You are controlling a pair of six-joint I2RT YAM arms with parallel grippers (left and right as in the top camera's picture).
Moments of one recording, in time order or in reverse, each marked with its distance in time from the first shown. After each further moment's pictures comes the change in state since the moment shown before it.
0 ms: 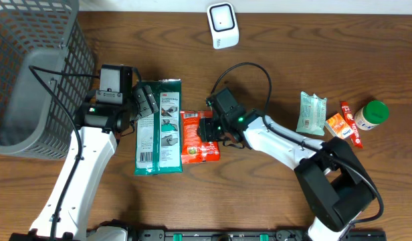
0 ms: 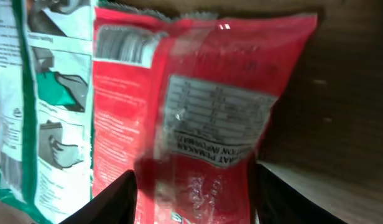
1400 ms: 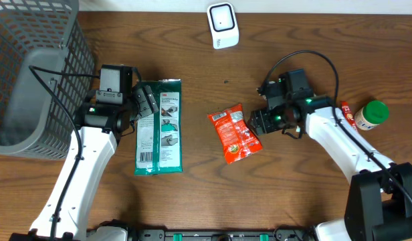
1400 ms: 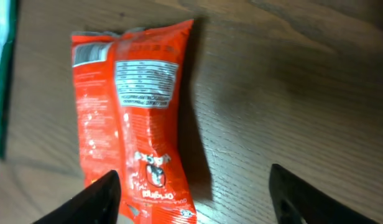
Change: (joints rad) left arm 0.000 0.000 0.000 0.000 0.000 0.000; right arm -0.432 -0.224 -0.051 -0.299 -0.112 -0.600
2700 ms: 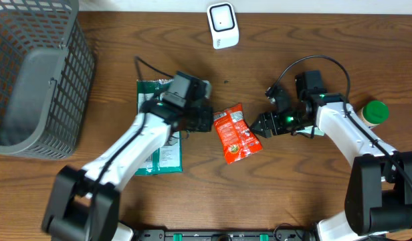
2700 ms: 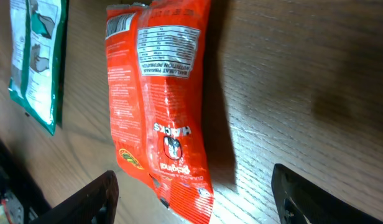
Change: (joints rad) left arm -0.352 0.279 -0.005 0.226 0.407 0.087; right arm -0.130 0.069 -0.001 -0.079 -0.267 -0.108
